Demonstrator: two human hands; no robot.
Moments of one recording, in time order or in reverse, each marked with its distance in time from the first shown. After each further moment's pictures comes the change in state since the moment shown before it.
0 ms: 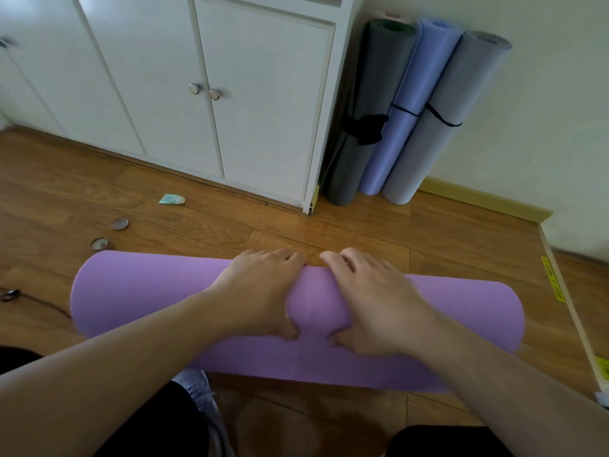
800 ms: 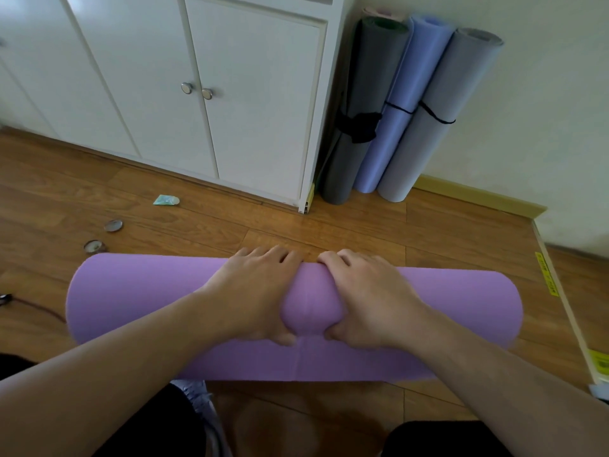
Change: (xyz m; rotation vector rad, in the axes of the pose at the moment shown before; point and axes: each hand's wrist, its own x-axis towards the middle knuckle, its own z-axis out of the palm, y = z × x) left_hand -0.002 0.000 0.000 0.065 -0.026 0.018; right_hand 0.006 0.003 0.003 0.001 0.056 -0.005
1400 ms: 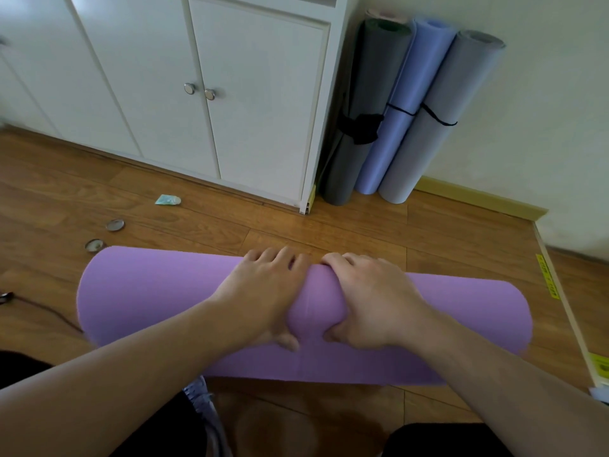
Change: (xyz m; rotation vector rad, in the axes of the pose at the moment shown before) left_hand 0.000 0.008 0.005 0.077 0.016 0.021; right_hand 0.001 -0.001 -0.002 0.025 -0.003 0.020
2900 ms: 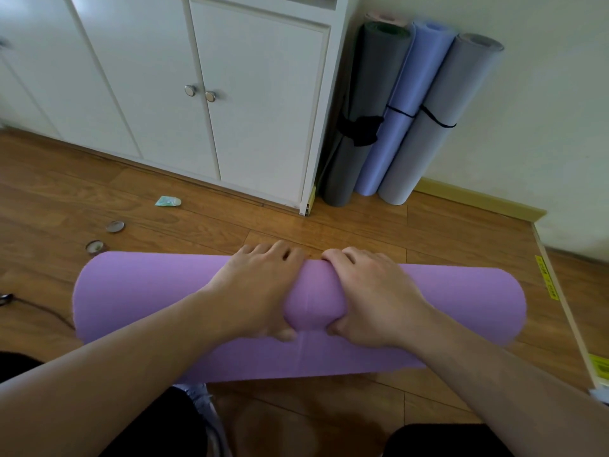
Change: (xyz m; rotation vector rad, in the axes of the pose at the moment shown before) left_hand 0.000 -0.010 -0.008 -0.045 0.014 -0.020; right_hand -0.001 0.000 -0.003 -0.022 0.056 -0.005
